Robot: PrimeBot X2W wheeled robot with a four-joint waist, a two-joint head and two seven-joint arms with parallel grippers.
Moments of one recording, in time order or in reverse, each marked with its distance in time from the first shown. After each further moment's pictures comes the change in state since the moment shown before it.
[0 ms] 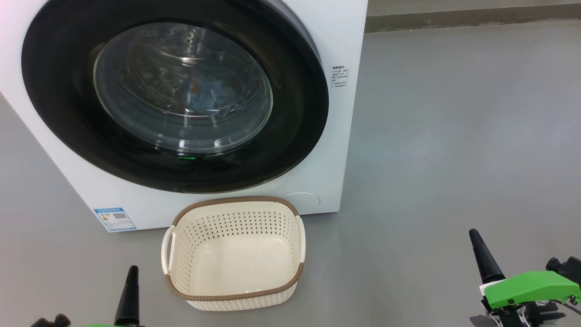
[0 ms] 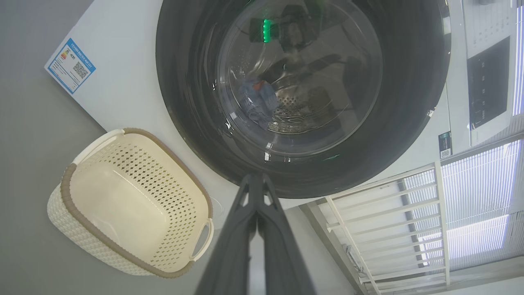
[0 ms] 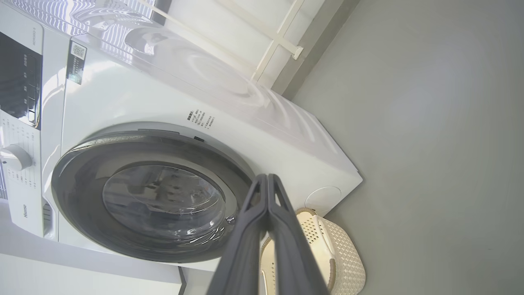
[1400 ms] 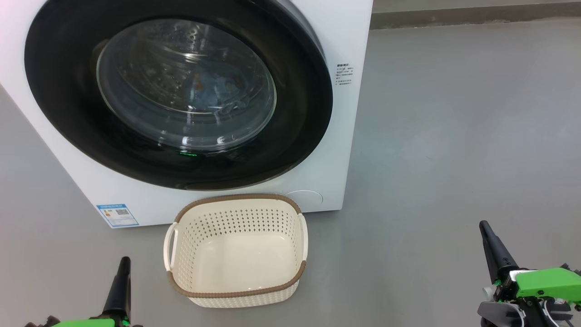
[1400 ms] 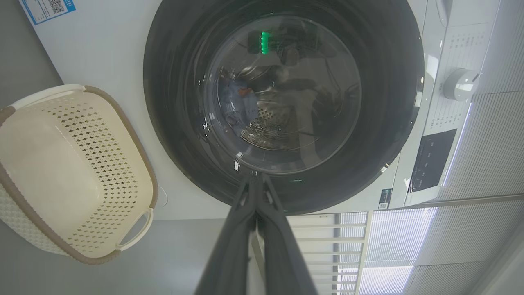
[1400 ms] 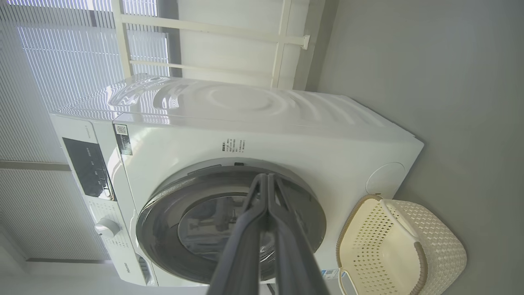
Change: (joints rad) left arm -0.032 -0.032 0.085 -0.016 -0.324 0.000 0.116; right arm -0.006 0.062 -0.127 -0.036 0.331 0.000 0.120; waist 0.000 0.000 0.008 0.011
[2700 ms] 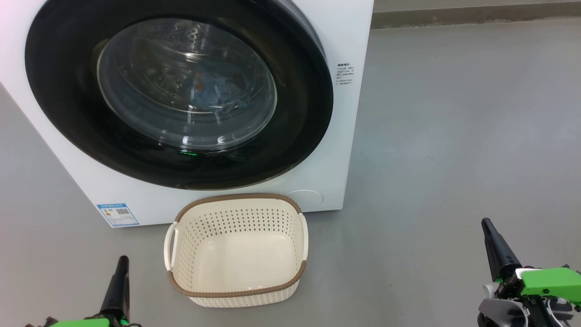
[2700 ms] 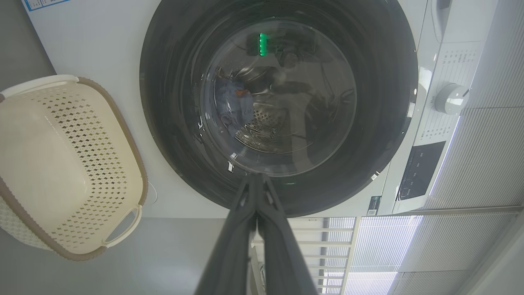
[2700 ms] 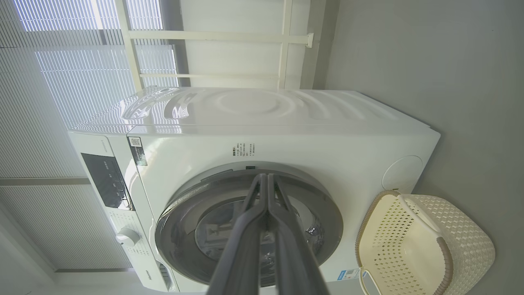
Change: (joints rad) left arm -0.003 -0.003 0.015 -0.002 -0.061 0.000 0.021; right arm -0.004 0.017 -0.027 -0.009 0.075 -0.001 0.021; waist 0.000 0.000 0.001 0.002
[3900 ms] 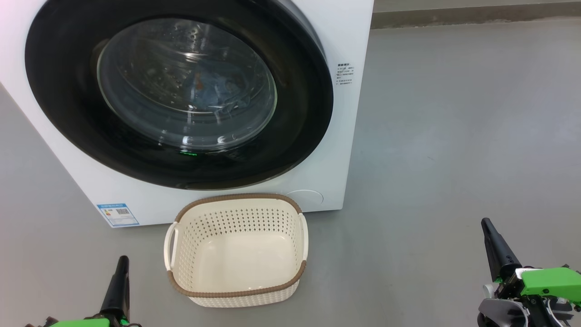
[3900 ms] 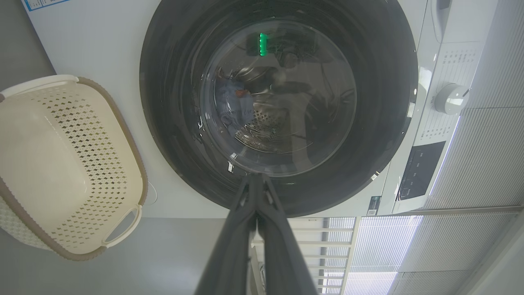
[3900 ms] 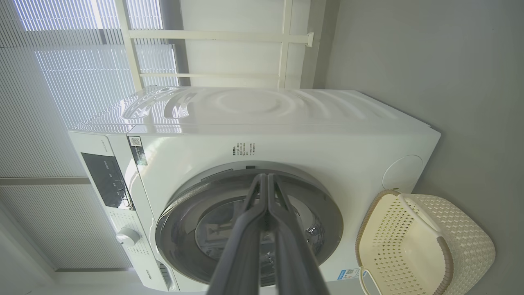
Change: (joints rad) left arm 0.000 0.000 0.000 0.000 0.000 0.000 0.000; right arm 0.000 0.000 0.000 0.000 0.000 0.000 0.003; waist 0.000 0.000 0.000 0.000
